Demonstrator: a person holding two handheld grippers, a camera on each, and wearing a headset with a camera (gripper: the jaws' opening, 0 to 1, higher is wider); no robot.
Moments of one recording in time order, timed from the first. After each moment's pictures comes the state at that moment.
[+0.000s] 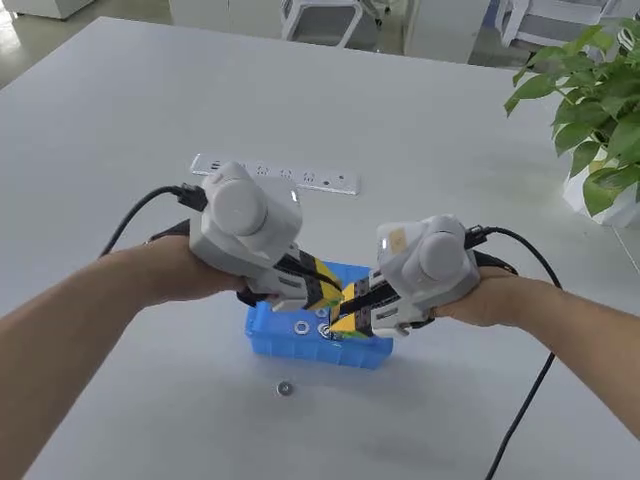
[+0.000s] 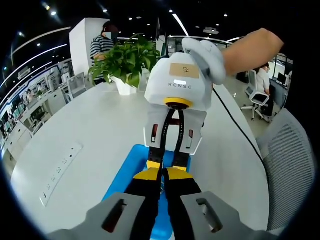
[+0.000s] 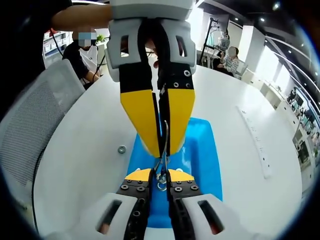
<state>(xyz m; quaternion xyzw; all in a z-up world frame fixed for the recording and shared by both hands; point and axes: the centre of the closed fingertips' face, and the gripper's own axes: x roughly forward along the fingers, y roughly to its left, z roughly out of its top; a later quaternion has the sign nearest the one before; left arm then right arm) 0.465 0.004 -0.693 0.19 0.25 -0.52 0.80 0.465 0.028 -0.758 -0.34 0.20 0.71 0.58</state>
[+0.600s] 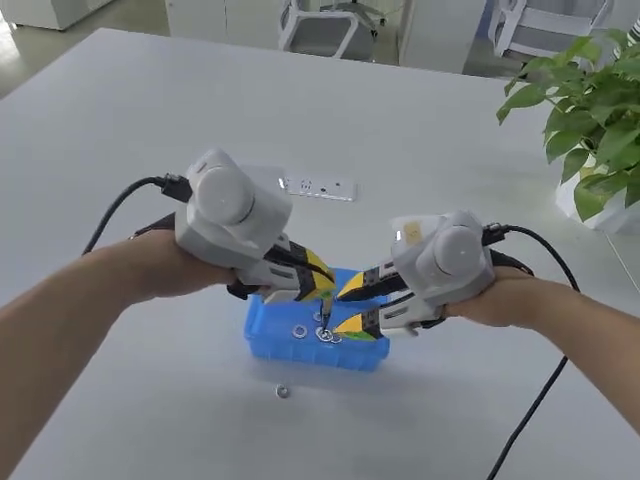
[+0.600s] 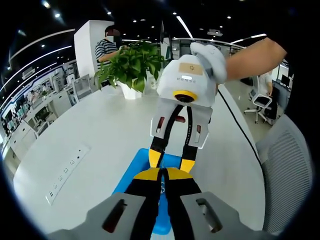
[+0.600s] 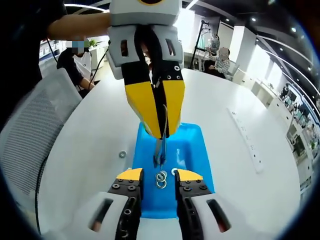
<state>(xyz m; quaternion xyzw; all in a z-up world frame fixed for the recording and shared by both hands) 0.464 0.014 -0.671 0.18 0.24 -0.50 0.81 0.466 0.017 -0.733 -0.32 0.20 0.69 0.61</state>
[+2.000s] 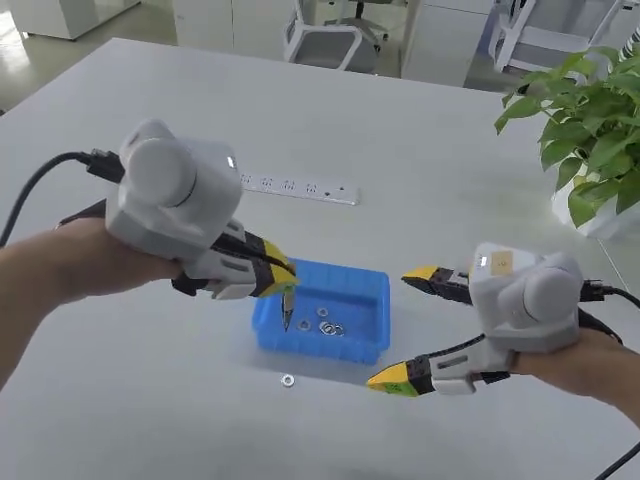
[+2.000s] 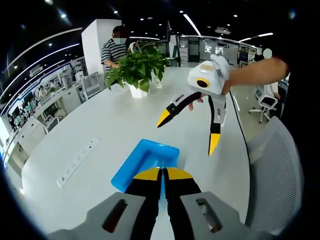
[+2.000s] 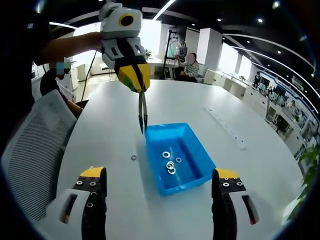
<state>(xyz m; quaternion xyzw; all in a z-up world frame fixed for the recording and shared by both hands) 0.414 0.051 -0.639 0.19 0.25 -0.46 0.83 0.433 -0.027 -0.702 -0.25 0.19 0.62 0.72</state>
